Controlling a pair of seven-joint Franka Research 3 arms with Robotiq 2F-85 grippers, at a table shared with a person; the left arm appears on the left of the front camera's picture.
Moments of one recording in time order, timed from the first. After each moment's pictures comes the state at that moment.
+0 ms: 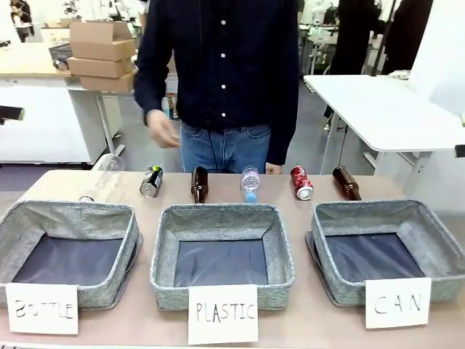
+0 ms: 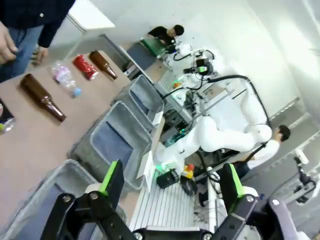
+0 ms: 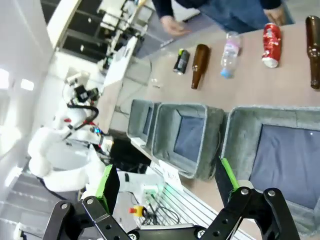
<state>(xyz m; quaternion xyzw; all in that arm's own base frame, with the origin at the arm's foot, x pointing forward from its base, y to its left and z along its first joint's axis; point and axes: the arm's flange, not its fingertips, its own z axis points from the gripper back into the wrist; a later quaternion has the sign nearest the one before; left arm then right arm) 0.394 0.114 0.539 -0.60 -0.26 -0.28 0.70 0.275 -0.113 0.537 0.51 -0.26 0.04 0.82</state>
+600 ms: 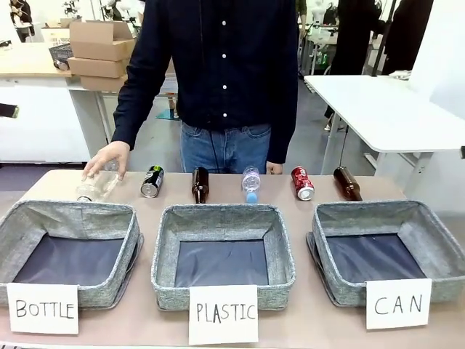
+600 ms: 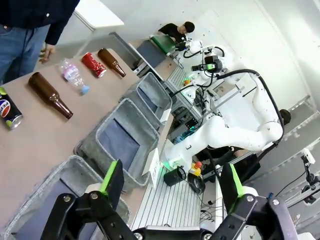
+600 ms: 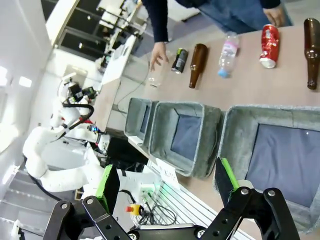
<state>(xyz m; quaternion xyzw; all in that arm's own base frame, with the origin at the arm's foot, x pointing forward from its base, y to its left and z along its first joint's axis) 0.383 0.113 0.551 -0.58 -0.27 -0.29 0.71 0.271 -0.120 0.536 0.51 -0.26 0.04 0.82</state>
